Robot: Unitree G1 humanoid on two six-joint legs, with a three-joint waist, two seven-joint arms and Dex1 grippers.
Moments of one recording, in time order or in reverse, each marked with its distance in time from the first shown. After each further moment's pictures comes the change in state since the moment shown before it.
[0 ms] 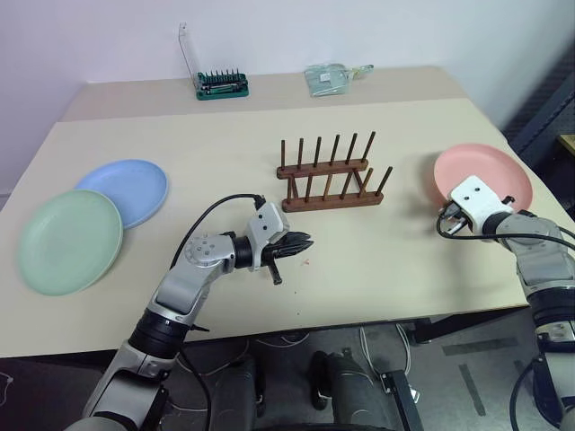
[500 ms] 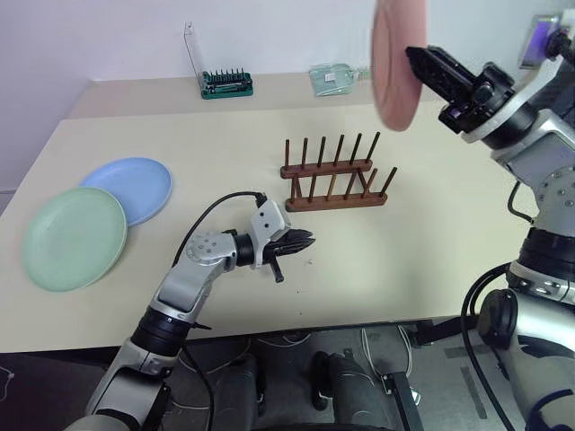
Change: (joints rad) left arm -0.015 -0.016 -0.001 0.015 0.002 -0.012 0.000; right arm -0.313 0.198 -0.309 -0.328 0.954 0.739 0.048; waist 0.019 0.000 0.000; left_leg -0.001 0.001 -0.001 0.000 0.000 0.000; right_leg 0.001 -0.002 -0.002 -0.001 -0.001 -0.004
